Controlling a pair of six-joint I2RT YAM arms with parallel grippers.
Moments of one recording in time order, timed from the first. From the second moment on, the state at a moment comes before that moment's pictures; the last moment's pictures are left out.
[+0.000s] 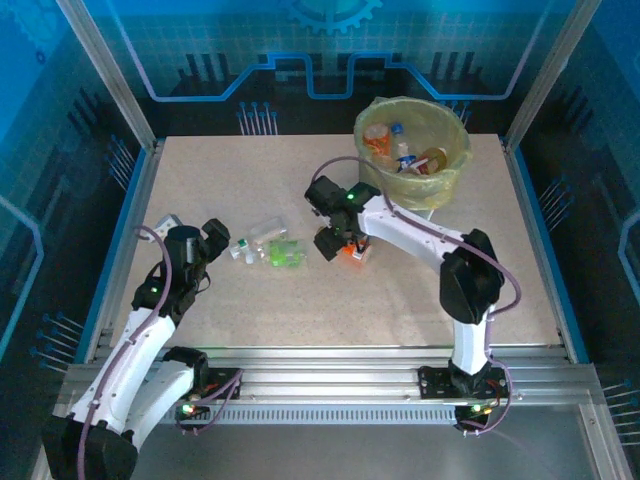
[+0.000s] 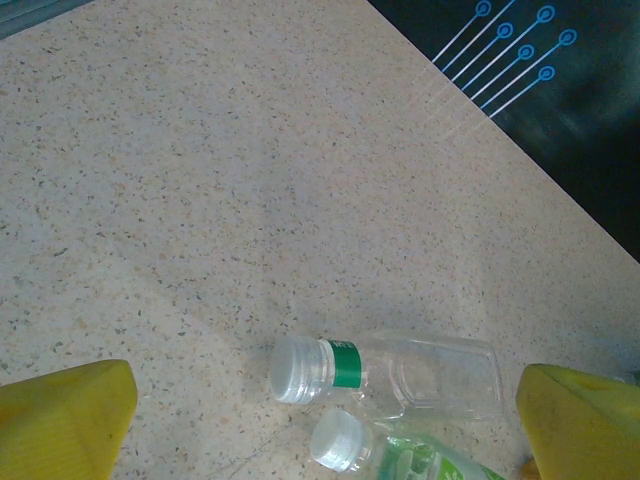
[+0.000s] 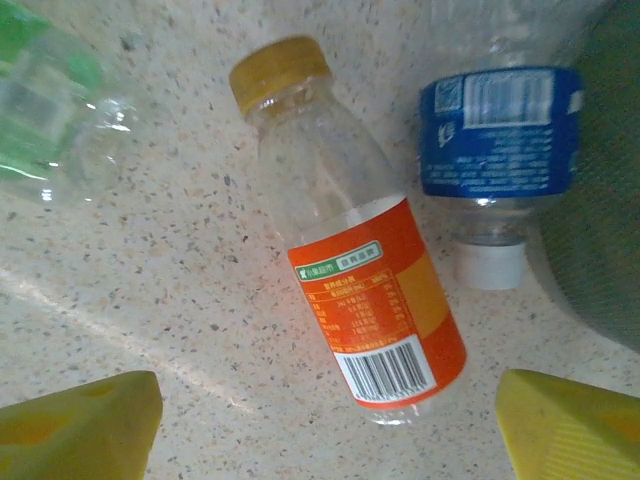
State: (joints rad) left arm -0.15 0.78 0.61 -0.43 -0.31 -0.82; right arm 0.76 1.92 1.66 -1.06 0.23 0.12
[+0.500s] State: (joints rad) left arm -0.15 0.78 0.61 -0.42 -0.31 -0.82; right arm 0.75 2.08 1.75 -1.07 0.26 0.06
